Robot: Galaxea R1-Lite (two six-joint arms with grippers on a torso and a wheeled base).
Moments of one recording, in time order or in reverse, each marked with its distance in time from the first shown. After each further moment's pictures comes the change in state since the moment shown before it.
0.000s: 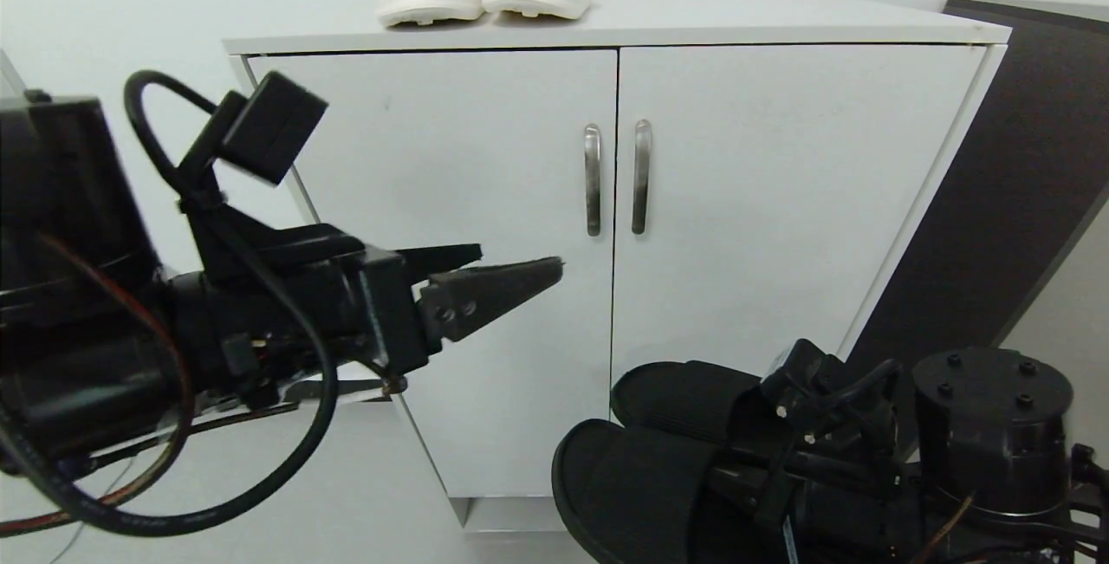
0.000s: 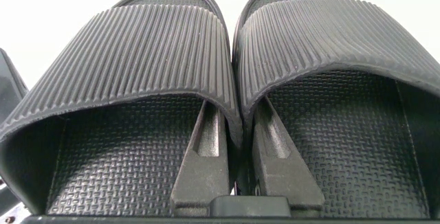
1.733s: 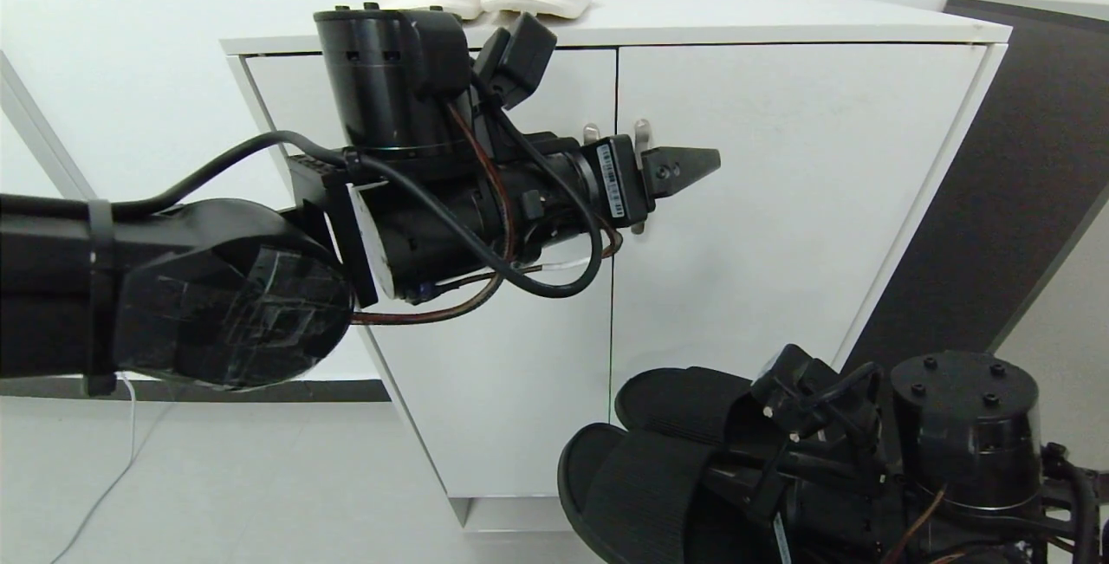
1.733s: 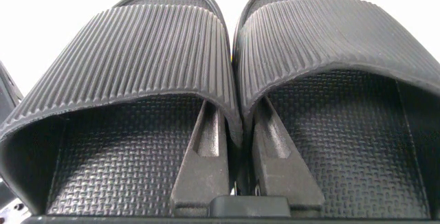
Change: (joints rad) left arm -0.091 0.411 -0.479 0.008 0.085 -0.118; right arm -0.018 0.039 0.002 -0.010 0.001 0.000
